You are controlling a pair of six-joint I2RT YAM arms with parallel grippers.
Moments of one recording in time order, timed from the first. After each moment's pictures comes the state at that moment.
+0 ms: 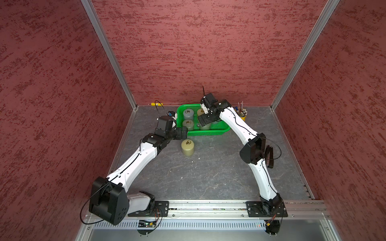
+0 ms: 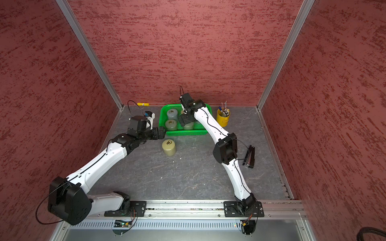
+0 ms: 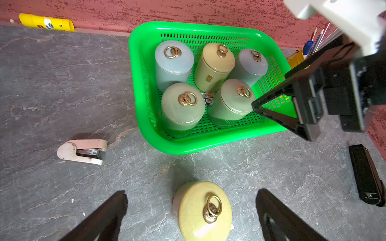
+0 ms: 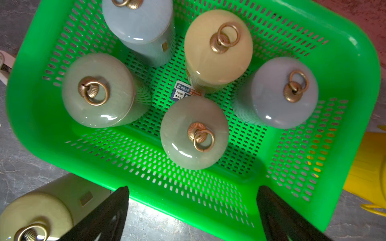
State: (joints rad) left arm -0.36 1.29 1.01 -0.38 0.03 -0.30; right arm 0.57 2.39 2.53 -1.23 0.08 0.08
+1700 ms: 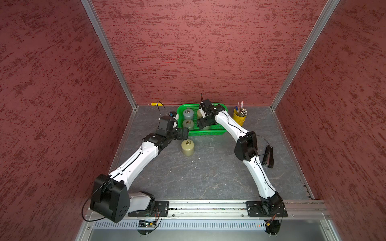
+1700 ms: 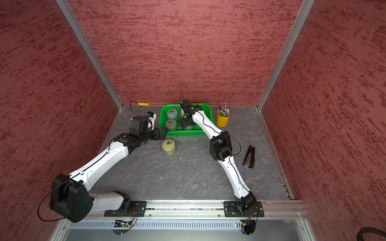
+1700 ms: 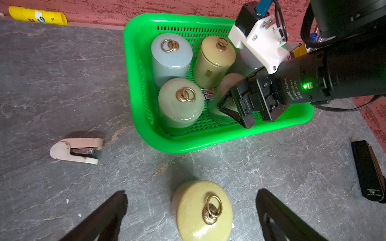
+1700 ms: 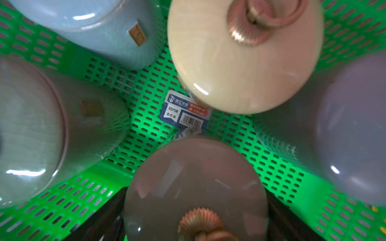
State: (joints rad) left arm -0.37 1.31 1.01 -0.38 0.03 -0.29; right arm 0.53 2.57 2.55 -1.10 0.03 0.09
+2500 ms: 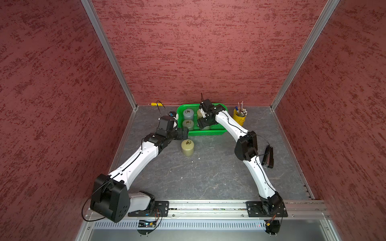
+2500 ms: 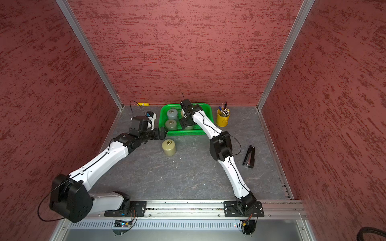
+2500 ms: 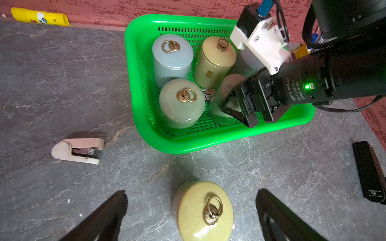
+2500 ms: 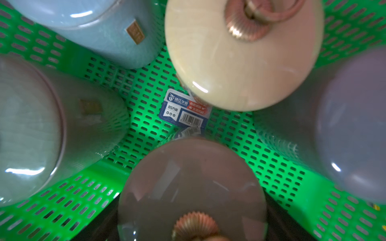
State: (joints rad) left arm -0.37 1.31 1.01 -0.38 0.03 -0.29; right arm 0.53 2.55 2.54 -1.10 0.02 0.09
